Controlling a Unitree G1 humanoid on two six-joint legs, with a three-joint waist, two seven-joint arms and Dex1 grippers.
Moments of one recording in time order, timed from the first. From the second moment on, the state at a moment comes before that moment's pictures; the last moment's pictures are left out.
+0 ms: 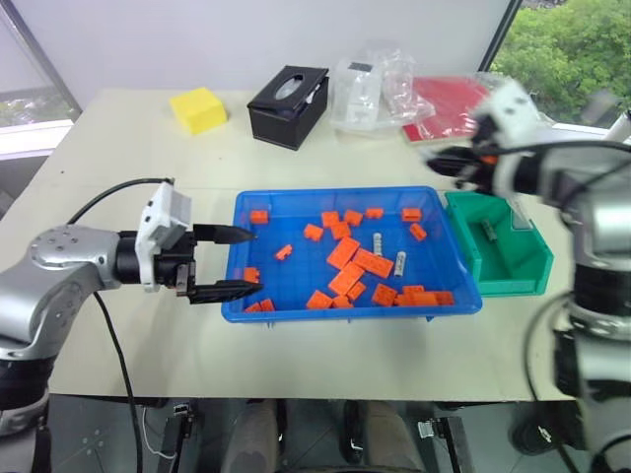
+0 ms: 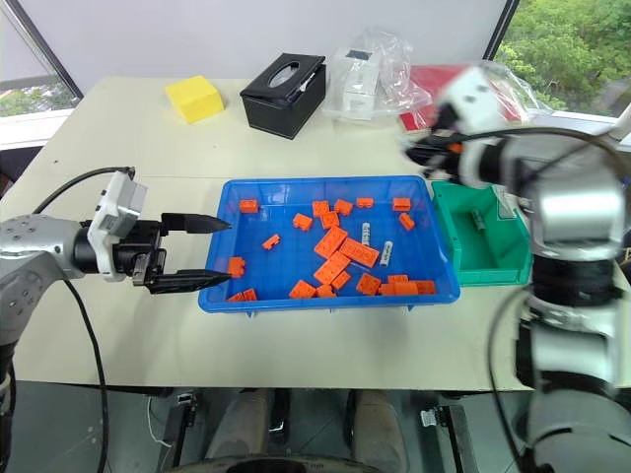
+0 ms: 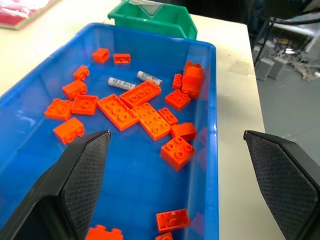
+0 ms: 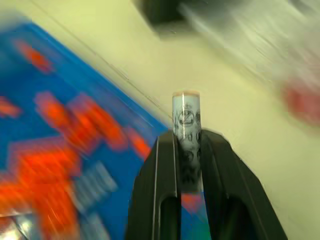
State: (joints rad) left arm -0.38 0.89 0.10 -0.29 -0.72 0.62 -1.20; right arm -0.69 -0.85 -0.16 -0.16 0.09 1.07 0.94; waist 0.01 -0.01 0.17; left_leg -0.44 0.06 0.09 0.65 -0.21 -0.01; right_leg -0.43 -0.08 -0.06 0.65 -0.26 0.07
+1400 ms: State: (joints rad) left arm -0.44 0.84 0.06 -0.26 -0.67 0.60 -1.19; right arm -0.67 -0.42 0.17 -0.06 0.21 1.19 0.47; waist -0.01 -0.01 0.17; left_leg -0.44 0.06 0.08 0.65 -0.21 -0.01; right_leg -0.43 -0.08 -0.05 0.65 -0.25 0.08
